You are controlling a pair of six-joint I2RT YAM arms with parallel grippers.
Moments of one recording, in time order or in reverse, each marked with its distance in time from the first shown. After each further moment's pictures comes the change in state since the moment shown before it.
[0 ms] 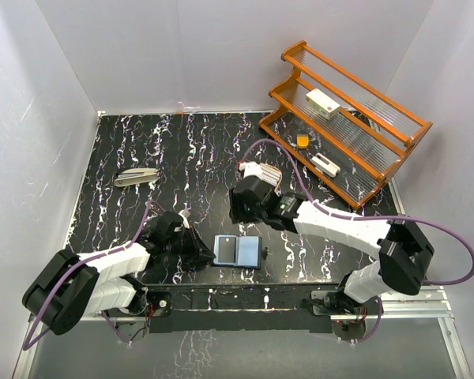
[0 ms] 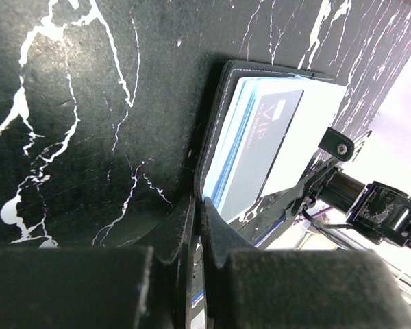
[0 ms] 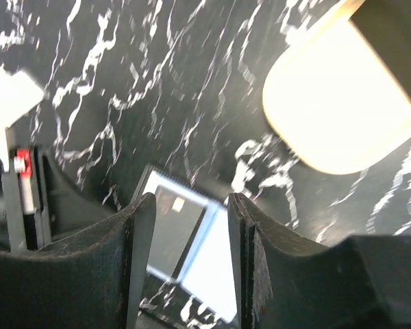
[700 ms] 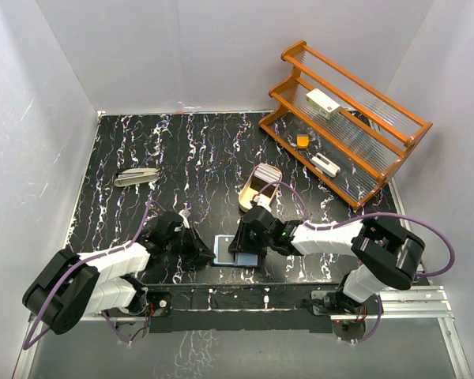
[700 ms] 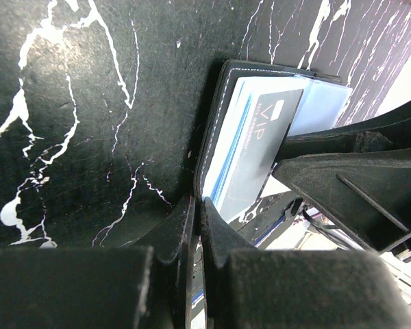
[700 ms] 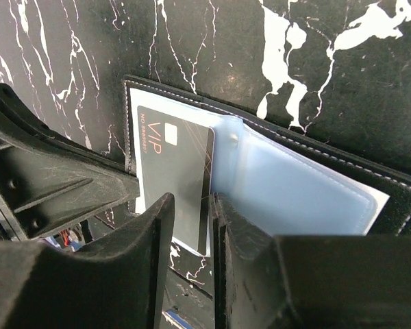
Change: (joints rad) left arm 0.000 0.003 0.001 0.002 0.001 0.000; right arm 0.021 0.072 -0.348 0.394 -0.237 0.443
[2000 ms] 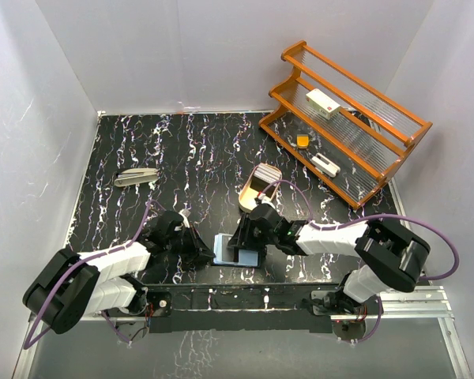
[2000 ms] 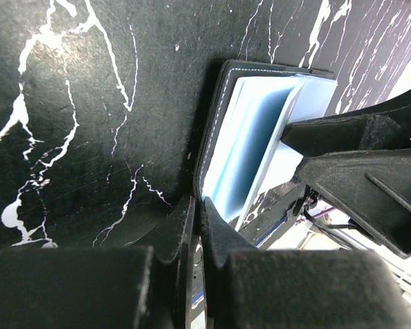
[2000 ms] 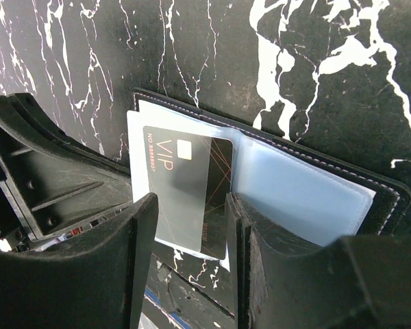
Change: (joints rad) left arm 0.002 0.005 0.007 -0.007 -0.001 0.011; right arm -0.045 -0.029 -0.047 0.076 -0.031 -0.014
